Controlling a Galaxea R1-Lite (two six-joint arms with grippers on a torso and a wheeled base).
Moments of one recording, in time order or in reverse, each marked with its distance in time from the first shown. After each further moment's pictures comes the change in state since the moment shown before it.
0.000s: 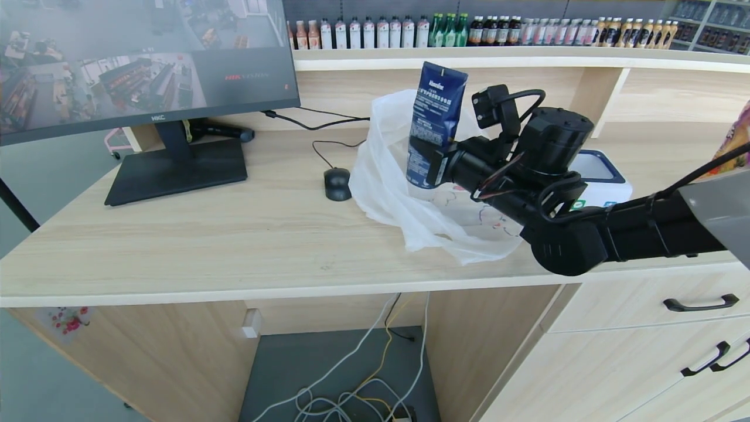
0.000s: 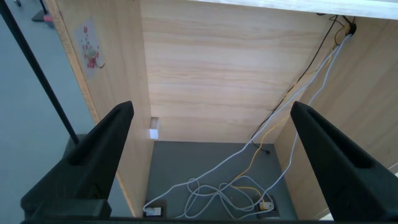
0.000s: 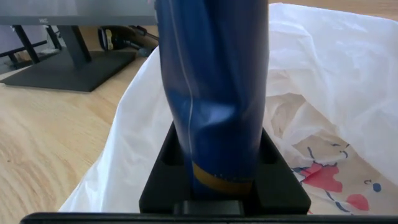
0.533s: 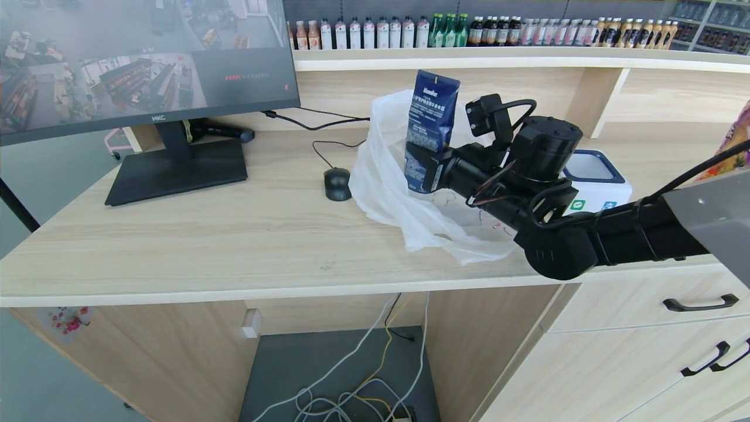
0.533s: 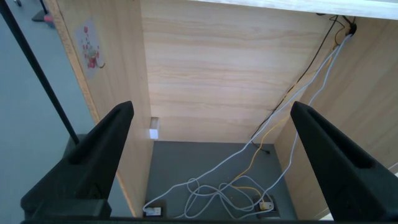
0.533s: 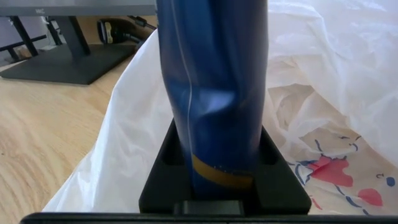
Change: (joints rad) left arm 0.000 0.000 0.000 0.000 0.000 0.000; right arm 0.001 0.030 0.000 -0.004 0.000 -0.001
